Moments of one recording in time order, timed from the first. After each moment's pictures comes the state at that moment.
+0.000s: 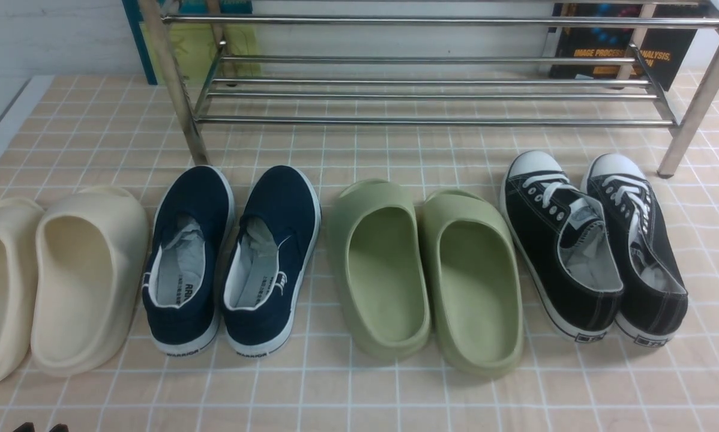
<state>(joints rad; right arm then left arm) -0.04 0.73 -0.66 -0.08 0.19 0.13 -0.07 -0.01 0.02 -0.08 0.39 0.09</state>
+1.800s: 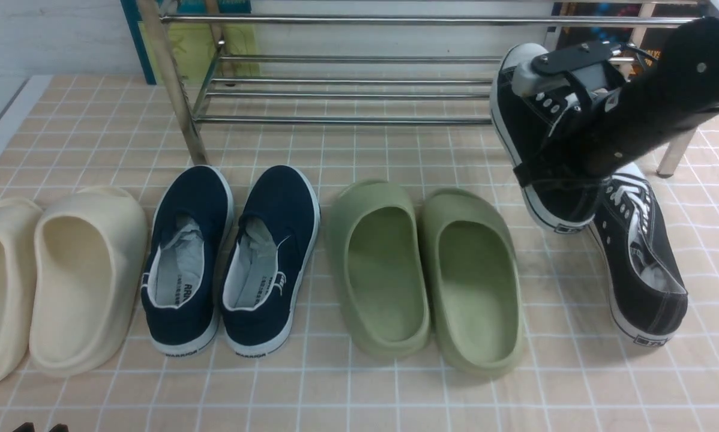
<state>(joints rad) 0.27 1.82 -1.43 0.20 0.64 -0.22 -0.07 -0.01 0.02 -0.08 0.39 0.09</state>
